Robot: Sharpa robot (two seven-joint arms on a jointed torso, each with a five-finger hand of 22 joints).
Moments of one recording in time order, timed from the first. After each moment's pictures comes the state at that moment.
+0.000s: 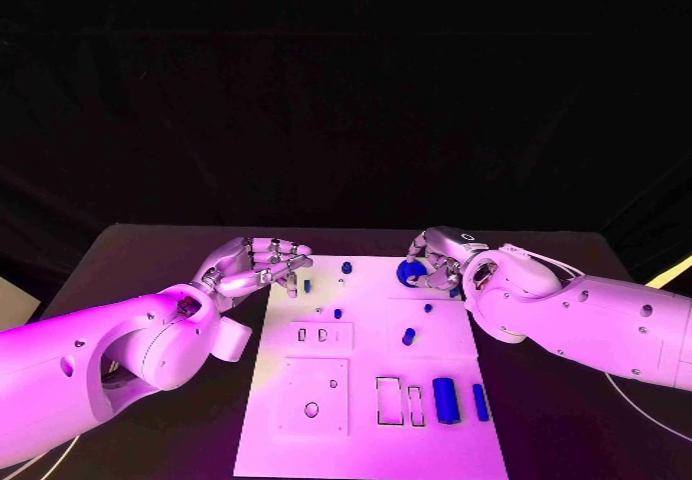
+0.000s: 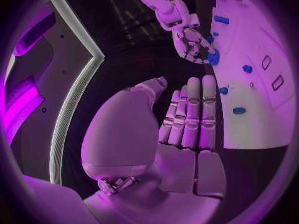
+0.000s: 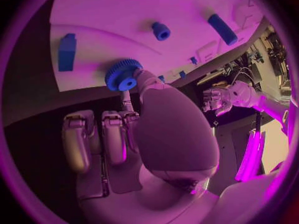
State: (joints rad) left arm 1.20 -0.99 -0.01 1.70 -0.19 -0.28 0.34; left_hand 1.43 -0.21 0.45 0.22 0.21 0.85 0.20 0.25 0.27 1.11 0.14 0.07 0.08 1.06 0.07 0.74 0.74 0.17 0.91 0.16 0.96 0.53; right arm 1.34 -0.74 -0.16 1.42 -1.47 -0.43 -0.31; right_hand 1.49 -0.18 0.23 0.29 0.30 0.96 0.14 0.29 0.40 1.47 0.05 1.54 1.31 1.47 -0.02 1.56 1.31 0.01 1.47 0.09 1.57 1.31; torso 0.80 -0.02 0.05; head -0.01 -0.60
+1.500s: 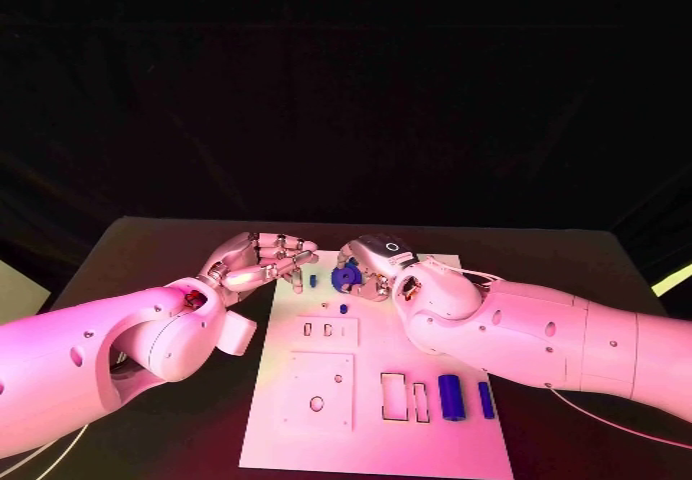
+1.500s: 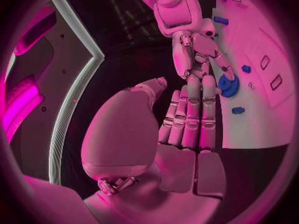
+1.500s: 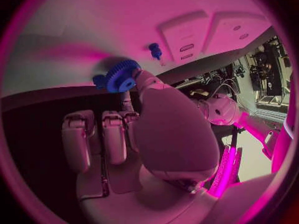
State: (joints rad) left arm 1.20 -0.99 -0.01 1.70 -0.19 -0.27 0.34; left_hand 1.43 -0.21 0.45 0.22 0.21 0.85 0.20 0.25 0.28 1.11 0.14 0.07 0.08 1.06 0.07 0.74 0.74 0.17 0.90 0.16 0.96 0.53; right arm 1.29 -0.47 -0.15 1.35 -1.67 -0.49 -0.30; right_hand 1.50 -0.19 0.26 0.28 0.29 0.95 0.13 0.28 0.40 1.47 0.05 1.54 1.31 1.47 -0.02 1.56 1.31 0.01 1.47 0.09 1.57 1.31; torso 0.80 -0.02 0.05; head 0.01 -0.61
